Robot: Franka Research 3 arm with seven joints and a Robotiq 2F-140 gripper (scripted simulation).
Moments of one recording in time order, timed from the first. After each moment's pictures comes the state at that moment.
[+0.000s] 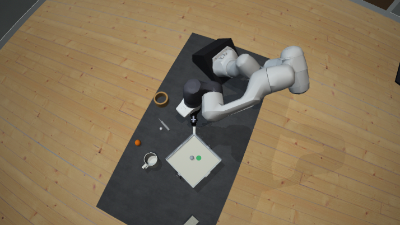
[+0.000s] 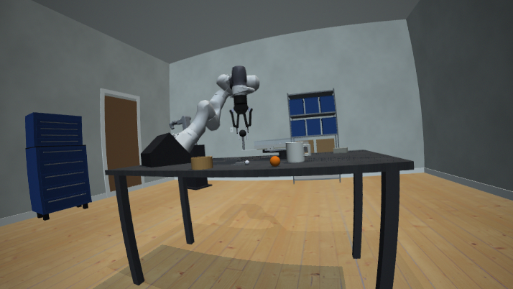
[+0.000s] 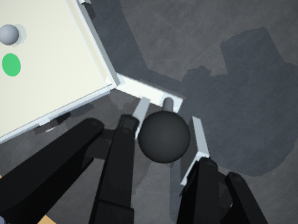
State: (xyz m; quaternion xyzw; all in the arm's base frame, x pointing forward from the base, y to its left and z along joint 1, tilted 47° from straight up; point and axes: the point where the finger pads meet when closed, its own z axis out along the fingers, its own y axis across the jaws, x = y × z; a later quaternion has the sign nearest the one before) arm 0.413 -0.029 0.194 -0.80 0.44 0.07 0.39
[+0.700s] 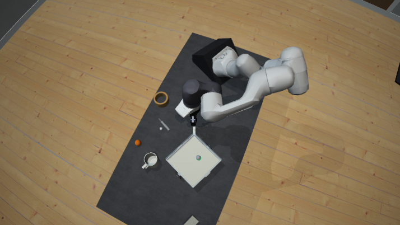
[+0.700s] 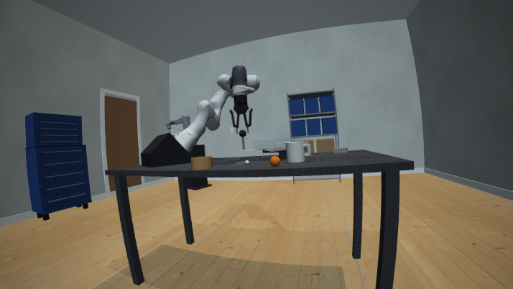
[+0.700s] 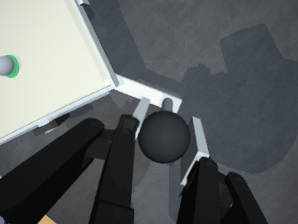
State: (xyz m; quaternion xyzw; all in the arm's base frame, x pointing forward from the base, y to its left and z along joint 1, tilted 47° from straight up) arm 0.414 -0.030 0.192 -0.80 0.44 0.08 0.39
